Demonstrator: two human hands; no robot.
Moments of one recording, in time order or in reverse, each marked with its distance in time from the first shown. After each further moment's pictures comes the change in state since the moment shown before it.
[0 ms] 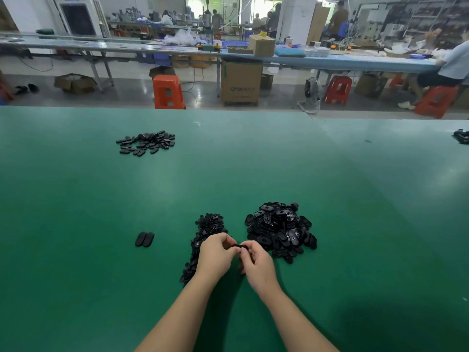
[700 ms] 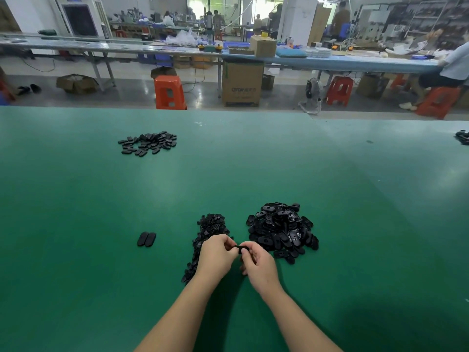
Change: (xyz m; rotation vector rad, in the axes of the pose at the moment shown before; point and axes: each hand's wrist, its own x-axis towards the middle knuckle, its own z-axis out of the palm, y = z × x) left_hand 0.002 -0.001 -0.001 0.145 0.004 0.032; right_hand 0.001 0.001 0.001 0.028 -0.013 0.006
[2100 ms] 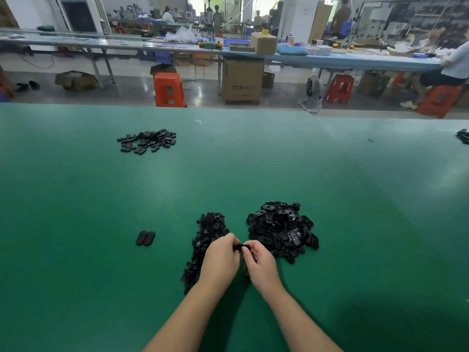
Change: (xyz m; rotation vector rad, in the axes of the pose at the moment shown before) left_hand -0.009 0.001 0.013 0.086 0.093 0.182; right_hand 0.005 0.004 -0.002 0.037 -0.011 0.002
